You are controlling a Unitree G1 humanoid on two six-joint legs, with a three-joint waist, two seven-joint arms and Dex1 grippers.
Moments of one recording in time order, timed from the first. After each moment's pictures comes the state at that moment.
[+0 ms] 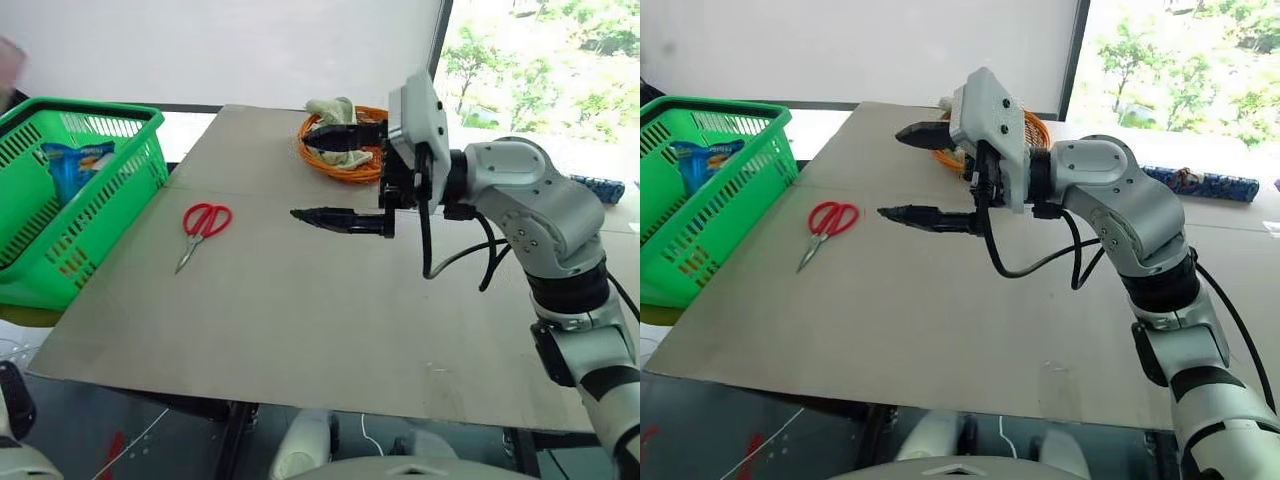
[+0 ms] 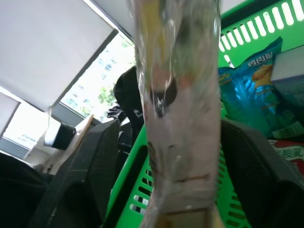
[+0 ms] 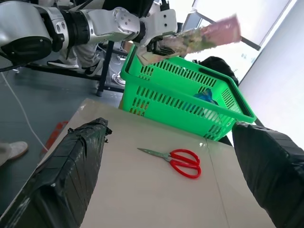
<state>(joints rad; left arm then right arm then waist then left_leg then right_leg) -0.69 1.21 0.27 0.91 0.12 -0.04 -0.24 -0.92 -0.41 0.22 -0.30 0.56 0.63 0.89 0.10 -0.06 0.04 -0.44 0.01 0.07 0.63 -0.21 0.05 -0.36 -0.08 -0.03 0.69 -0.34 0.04</state>
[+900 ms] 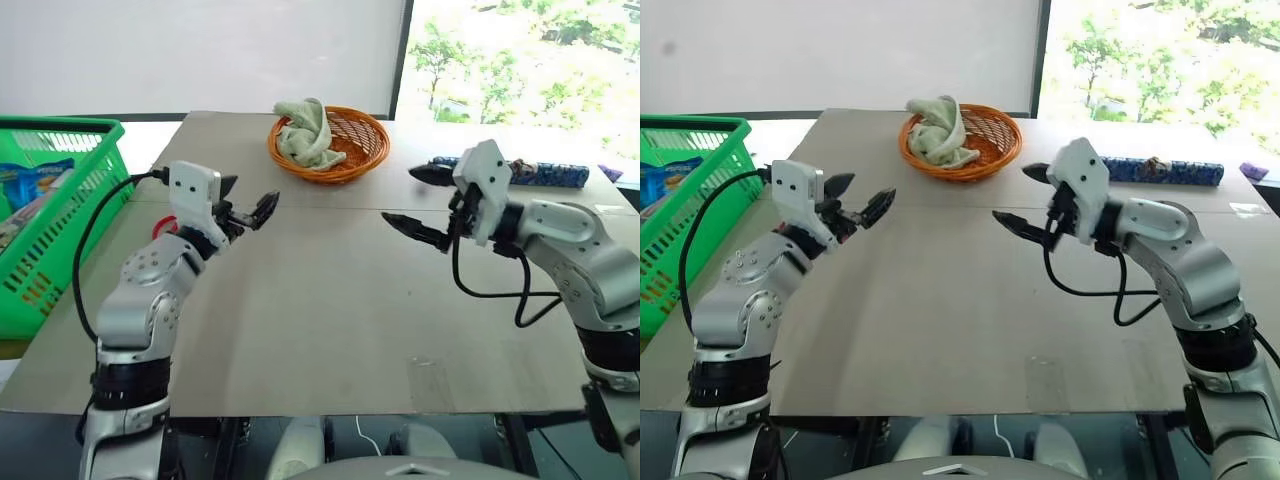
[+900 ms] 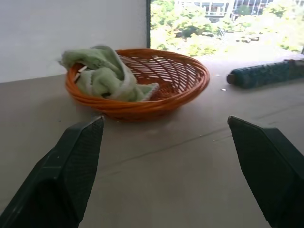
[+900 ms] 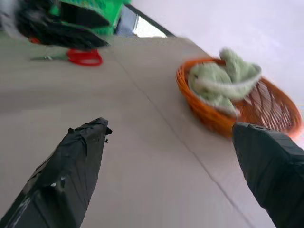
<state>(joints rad) -0.23 0.55 0.21 -0.31 -0.49 0.56 -0.42 -0.44 -0.65 0.04 -0.39 0.43 0.65 0.70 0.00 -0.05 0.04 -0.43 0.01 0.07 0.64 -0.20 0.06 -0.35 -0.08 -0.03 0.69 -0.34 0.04</state>
